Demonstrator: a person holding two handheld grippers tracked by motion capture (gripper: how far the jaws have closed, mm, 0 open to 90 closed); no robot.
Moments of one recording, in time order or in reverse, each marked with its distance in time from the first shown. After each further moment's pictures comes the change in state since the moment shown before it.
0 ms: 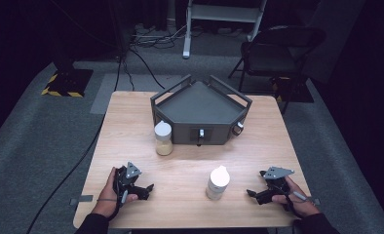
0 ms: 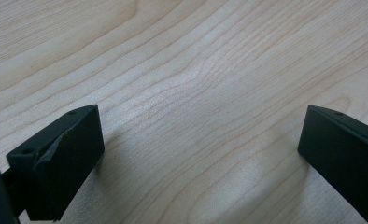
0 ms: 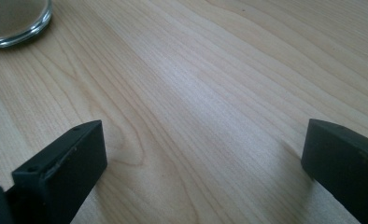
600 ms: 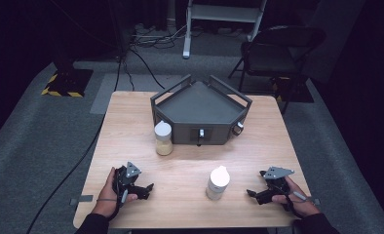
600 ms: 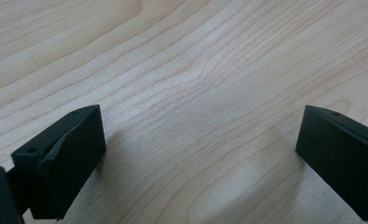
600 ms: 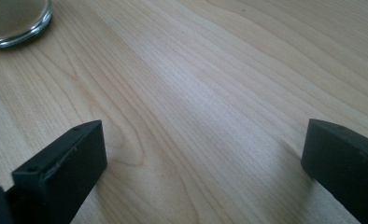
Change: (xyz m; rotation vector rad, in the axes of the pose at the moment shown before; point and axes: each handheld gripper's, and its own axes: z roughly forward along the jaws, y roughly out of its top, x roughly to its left) left arm -0.002 0.002 -0.001 0.004 0.008 -0.027; right arm 0.000 0.000 0.000 0.000 0.000 0.000
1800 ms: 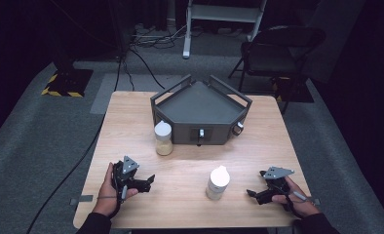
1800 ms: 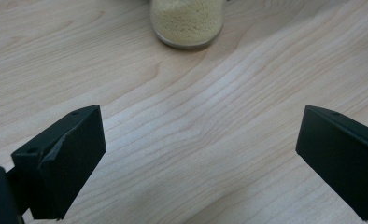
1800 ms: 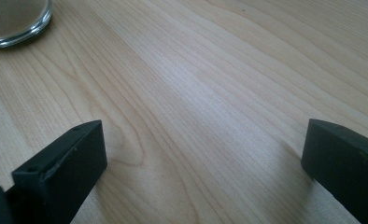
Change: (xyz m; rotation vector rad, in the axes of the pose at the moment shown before) left arm -0.008 0.003 -0.017 -0.135 0.037 -0.057; right arm 0.000 0.000 0.000 0.000 0.000 0.000
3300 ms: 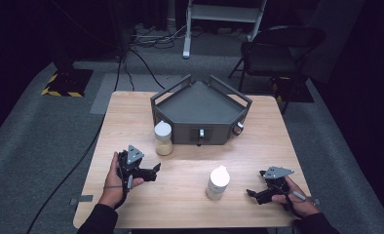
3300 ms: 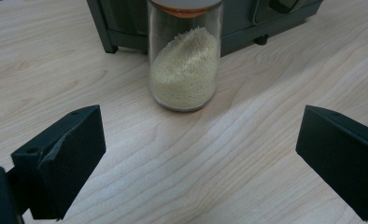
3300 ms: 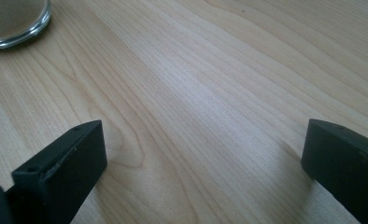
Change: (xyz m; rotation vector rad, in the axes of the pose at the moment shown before) left arm -0.004 0.024 0.007 -0.086 0.000 0.016; right arm 0.000 0.001 0.001 -0.001 -0.001 0.002
